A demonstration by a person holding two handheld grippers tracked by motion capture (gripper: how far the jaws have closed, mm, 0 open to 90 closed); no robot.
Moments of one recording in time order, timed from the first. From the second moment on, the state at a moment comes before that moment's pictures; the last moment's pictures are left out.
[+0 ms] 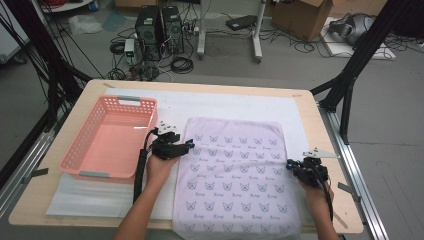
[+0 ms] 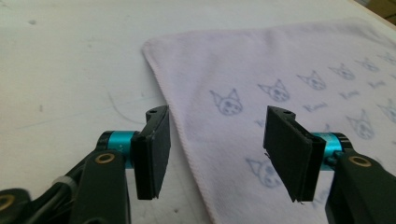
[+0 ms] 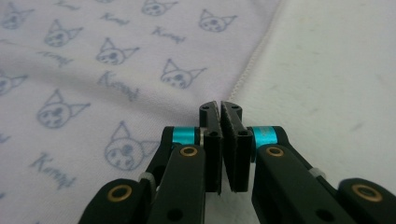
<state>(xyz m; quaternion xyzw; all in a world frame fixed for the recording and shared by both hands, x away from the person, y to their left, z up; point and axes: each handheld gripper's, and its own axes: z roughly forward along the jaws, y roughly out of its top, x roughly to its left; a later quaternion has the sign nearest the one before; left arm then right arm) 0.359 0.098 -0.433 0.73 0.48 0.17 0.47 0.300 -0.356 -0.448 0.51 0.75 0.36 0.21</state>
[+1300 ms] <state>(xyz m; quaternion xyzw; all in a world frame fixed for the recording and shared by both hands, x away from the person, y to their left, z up) 0.281 0.110 -0.425 0.72 0.37 0.15 0.57 0.247 -0.368 -0.419 0.46 0.73 0.45 0.24</state>
